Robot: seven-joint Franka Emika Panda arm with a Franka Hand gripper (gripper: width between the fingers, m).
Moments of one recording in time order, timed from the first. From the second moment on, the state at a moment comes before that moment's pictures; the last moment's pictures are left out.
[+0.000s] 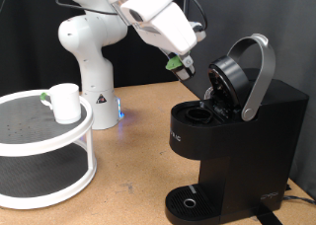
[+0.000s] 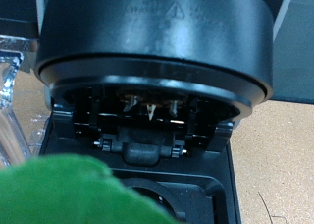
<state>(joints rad) 0.56 -0.28 -0.57 -2.26 0.55 2.11 -1.09</state>
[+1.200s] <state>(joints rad) 0.60 -0.14 -0.53 -2.27 0.59 2.21 -1.10</state>
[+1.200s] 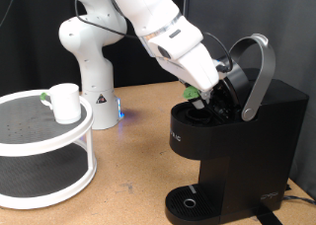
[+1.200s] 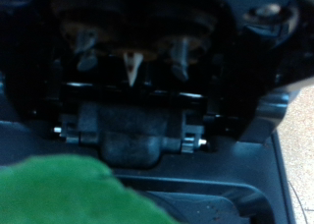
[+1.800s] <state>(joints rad) 0.60 -0.12 -0.53 -2.28 0.55 2.23 -1.09</state>
